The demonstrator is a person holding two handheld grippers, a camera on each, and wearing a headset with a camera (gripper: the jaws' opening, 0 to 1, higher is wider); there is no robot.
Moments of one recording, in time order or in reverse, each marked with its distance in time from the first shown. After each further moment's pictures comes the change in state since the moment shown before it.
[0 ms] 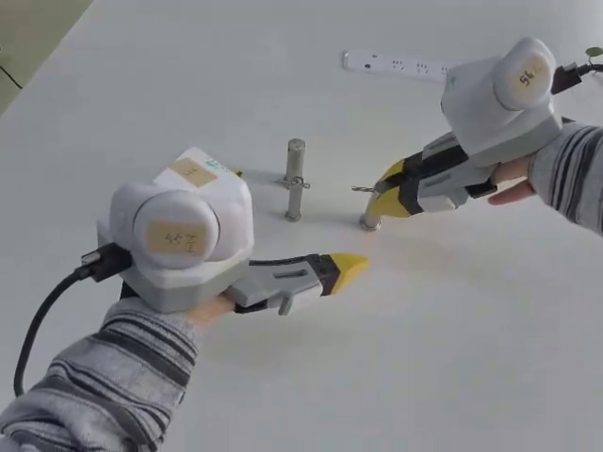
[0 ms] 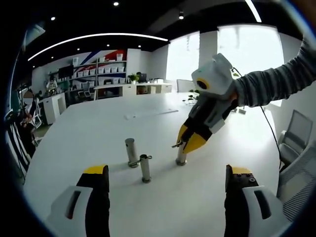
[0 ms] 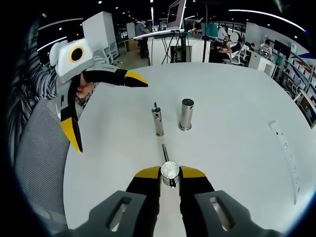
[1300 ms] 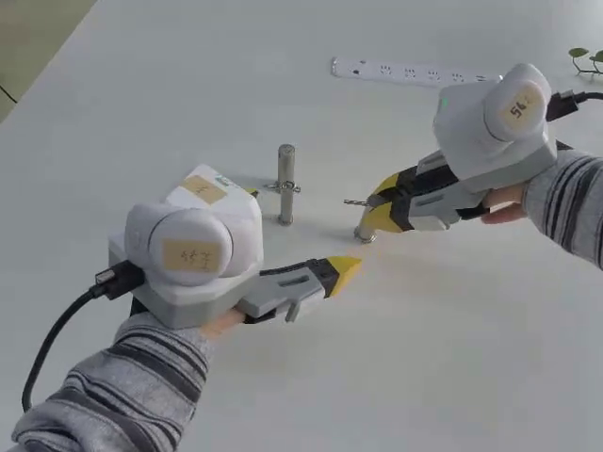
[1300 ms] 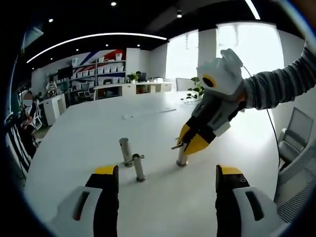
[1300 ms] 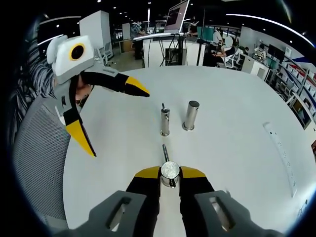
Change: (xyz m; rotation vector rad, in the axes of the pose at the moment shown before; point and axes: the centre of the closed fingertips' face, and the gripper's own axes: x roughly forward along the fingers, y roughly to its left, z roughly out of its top) left arm -0.002 -0.012 0.001 0.014 0.007 0.006; right arm -0.007 0.013 -0.001 -0.004 -0.021 -0.084
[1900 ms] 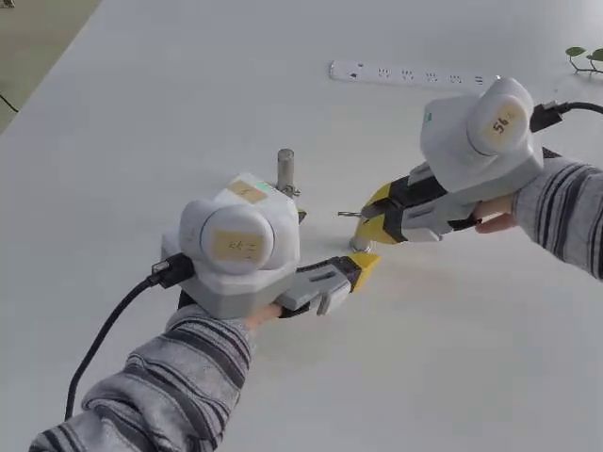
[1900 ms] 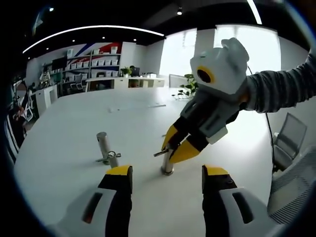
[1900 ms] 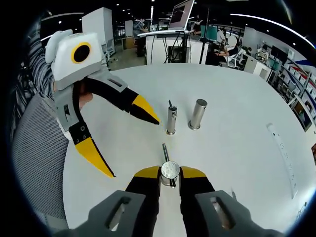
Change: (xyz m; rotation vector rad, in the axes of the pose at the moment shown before) left arm 0.023 -0.028 -0.008 -0.059 0.036 -0.085; right arm 0.006 0.013 -0.001 -0.017 0.020 0.006
